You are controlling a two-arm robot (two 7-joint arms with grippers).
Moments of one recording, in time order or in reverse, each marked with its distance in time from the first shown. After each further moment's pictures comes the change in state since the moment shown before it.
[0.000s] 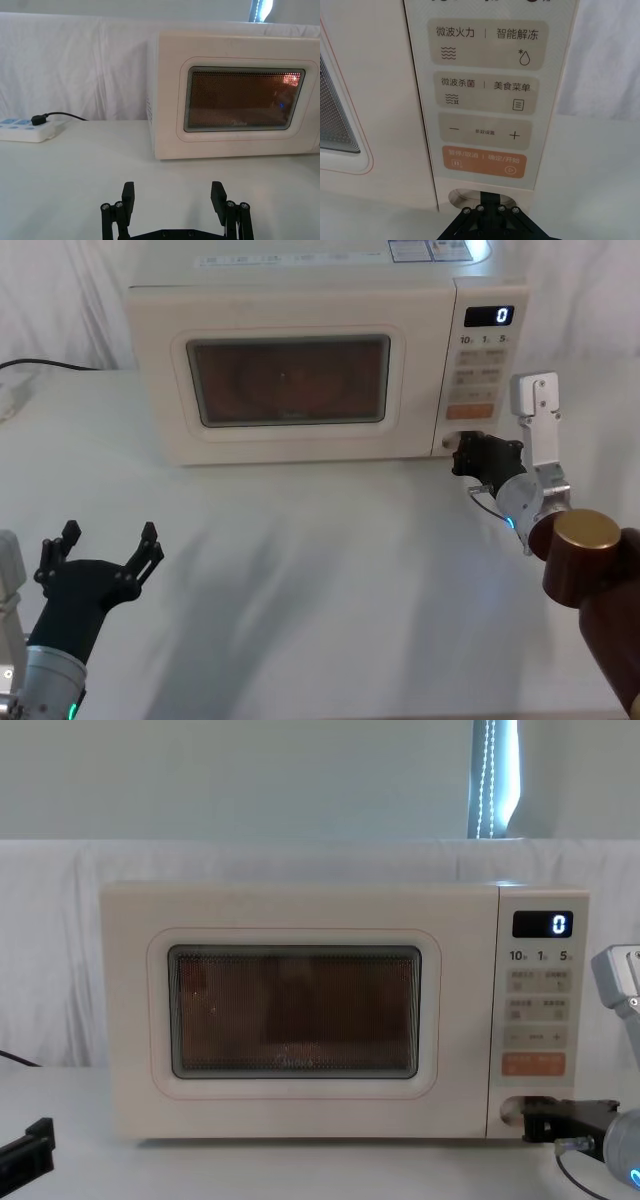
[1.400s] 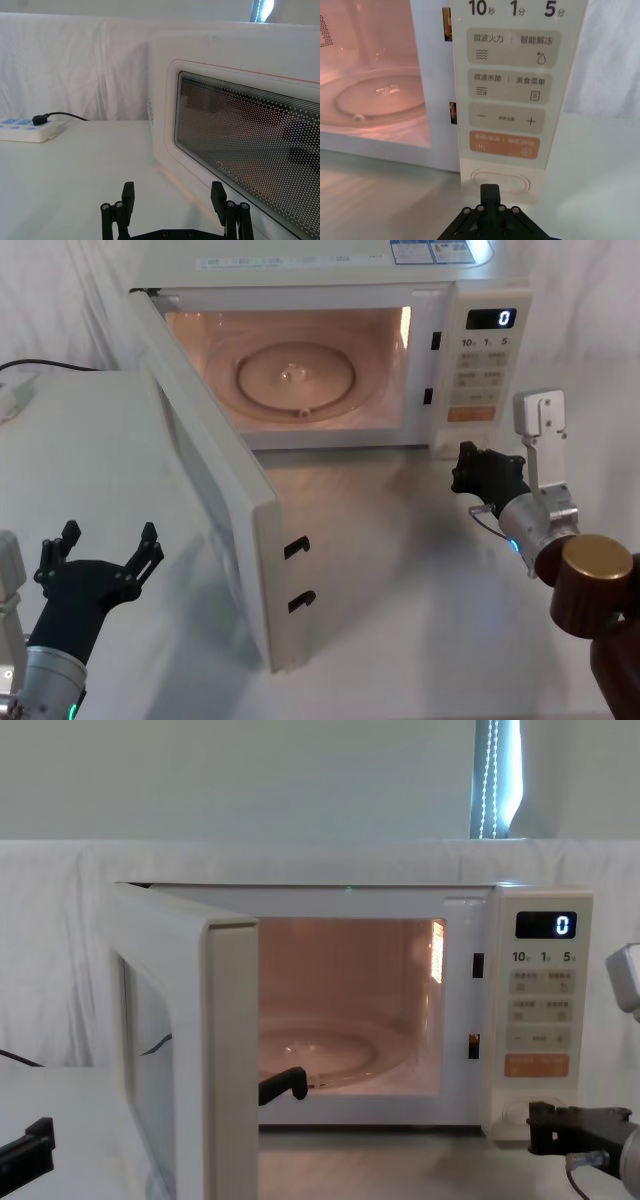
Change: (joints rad) left arm 0.000 0.000 0.000 0.000 0.000 0.000 0.000; right arm -0.158 0.011 -0.010 -0.243 0.001 0.072 0.005
